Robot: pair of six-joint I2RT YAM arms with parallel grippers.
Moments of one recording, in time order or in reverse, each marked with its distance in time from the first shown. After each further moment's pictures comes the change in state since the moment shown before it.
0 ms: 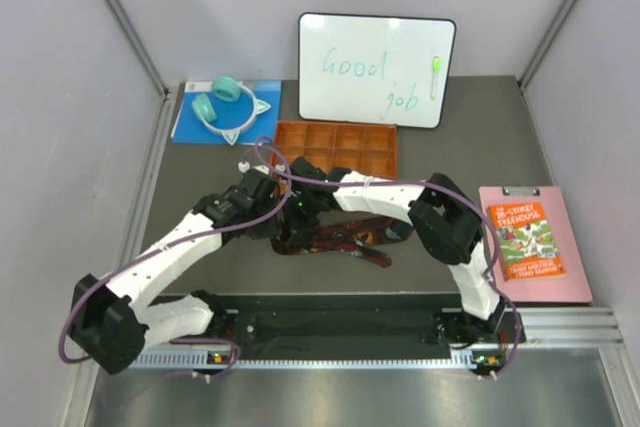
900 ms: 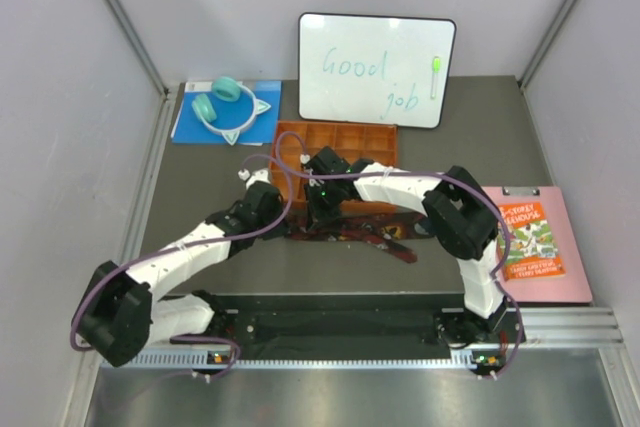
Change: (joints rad) left arm 0.004 0.052 -0.225 0.447 -0.039 -0.101; right arm -0.127 -0.061 -0.117 0.020 -0.006 -0.069
